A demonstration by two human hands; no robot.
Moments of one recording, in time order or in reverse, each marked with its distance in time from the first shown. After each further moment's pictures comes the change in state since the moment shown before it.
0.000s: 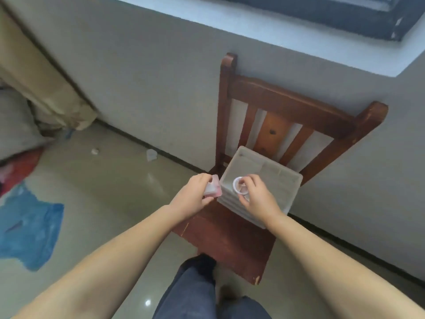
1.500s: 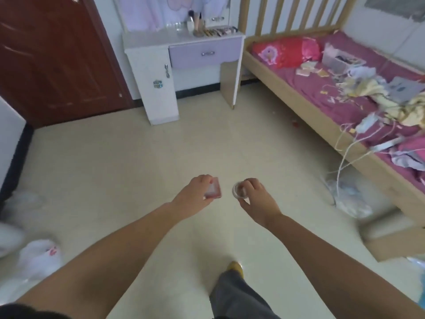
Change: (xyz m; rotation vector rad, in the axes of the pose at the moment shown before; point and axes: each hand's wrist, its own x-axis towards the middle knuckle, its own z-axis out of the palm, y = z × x) left_hand -1.240 0.040 0.114 -0.119 1.242 -1.955; right_hand -0.820 -0.770 0.475 -0.081 -1.061 -2.044
